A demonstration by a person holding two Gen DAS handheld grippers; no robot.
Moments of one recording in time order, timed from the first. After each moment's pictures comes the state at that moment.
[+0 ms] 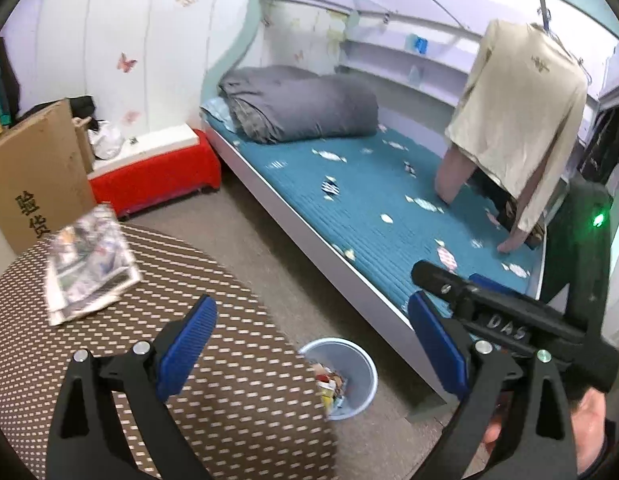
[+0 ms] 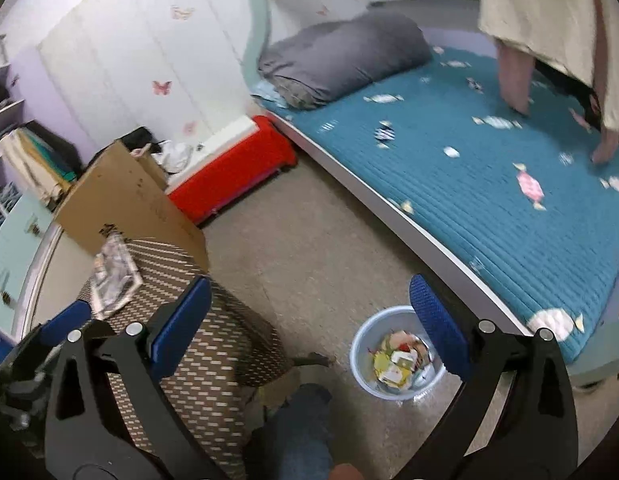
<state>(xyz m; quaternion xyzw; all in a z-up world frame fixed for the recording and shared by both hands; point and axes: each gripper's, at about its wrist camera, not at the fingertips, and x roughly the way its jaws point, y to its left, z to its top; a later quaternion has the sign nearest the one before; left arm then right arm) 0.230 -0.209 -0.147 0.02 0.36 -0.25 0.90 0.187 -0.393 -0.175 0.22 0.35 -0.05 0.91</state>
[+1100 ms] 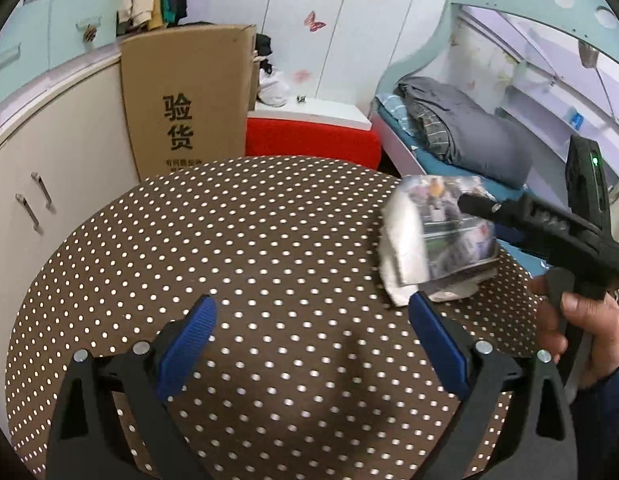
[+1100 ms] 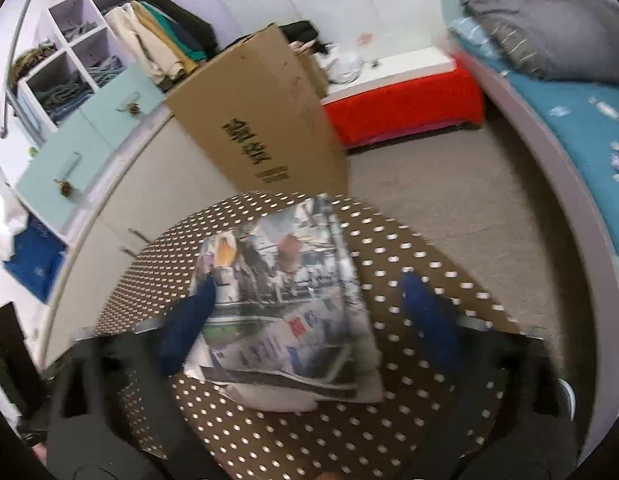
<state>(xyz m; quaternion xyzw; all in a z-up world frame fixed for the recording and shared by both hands) 0.315 0.102 -0.228 -0.09 0.40 -0.02 0.91 0.414 -0.156 -0.239 0.14 0.42 0.26 0.86</state>
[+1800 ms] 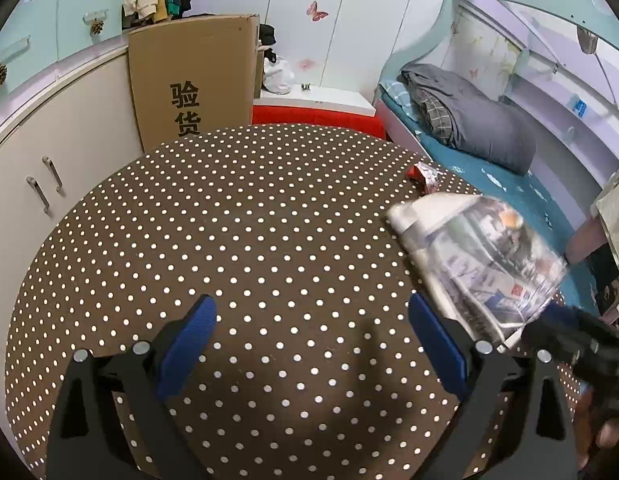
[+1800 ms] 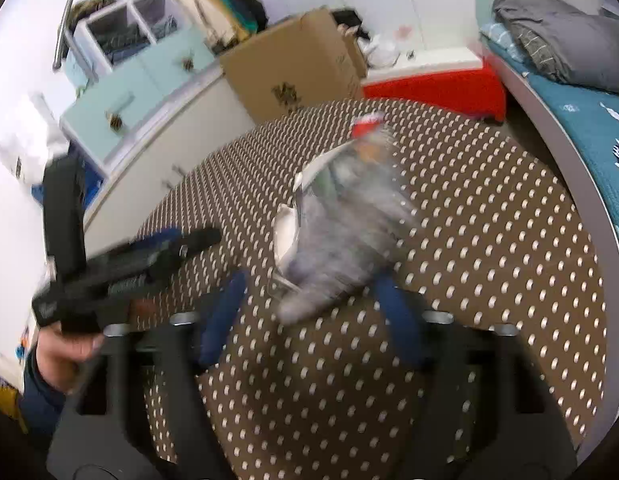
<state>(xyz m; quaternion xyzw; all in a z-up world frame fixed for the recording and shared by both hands) 0.266 0.095 -0.243 -0.08 0.41 -0.02 0.91 0.270 -0.157 -0.235 0.13 0.40 0.29 0.86</state>
